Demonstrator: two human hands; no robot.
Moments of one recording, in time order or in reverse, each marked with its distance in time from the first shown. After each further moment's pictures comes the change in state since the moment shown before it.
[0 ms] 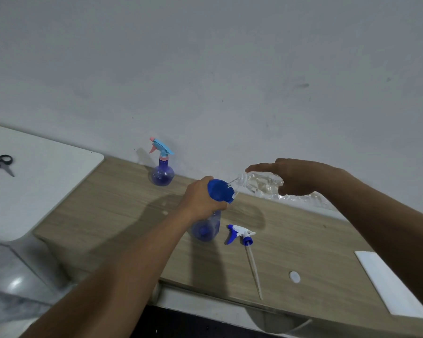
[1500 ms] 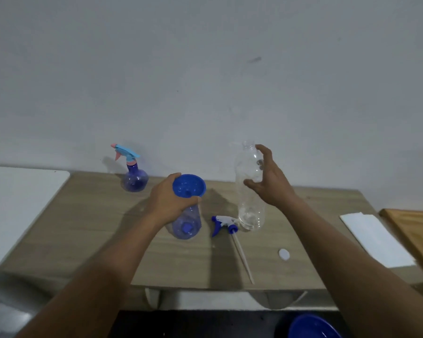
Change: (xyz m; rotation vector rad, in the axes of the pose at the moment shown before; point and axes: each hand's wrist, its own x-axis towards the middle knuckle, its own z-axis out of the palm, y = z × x) left_hand 0.004 -0.005 0.006 0.013 0.047 0.025; right_hand 0.024 0.042 0.135 0.783 0.715 0.209
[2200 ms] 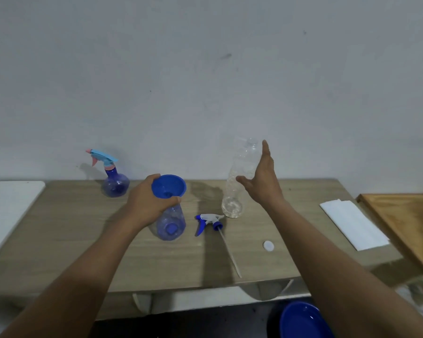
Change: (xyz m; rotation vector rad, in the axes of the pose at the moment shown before) left_hand 0.001 0.002 0.001 0.025 -0.024 -0.060; right_hand -0.017 0.020 -0.005 0.117 0.195 0.185
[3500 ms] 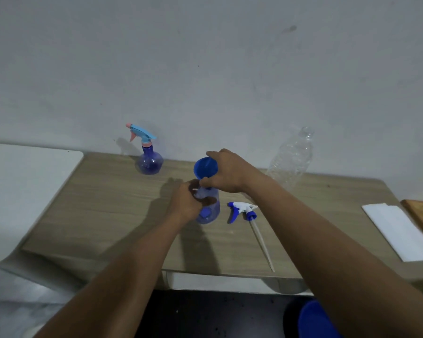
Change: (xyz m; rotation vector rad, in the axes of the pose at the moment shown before) left_hand 0.017 -0.076 0.036 -0.109 -0.053 -0.107; right_hand -0.013 -0.134 0.098 -0.394 -0.649 -0.234
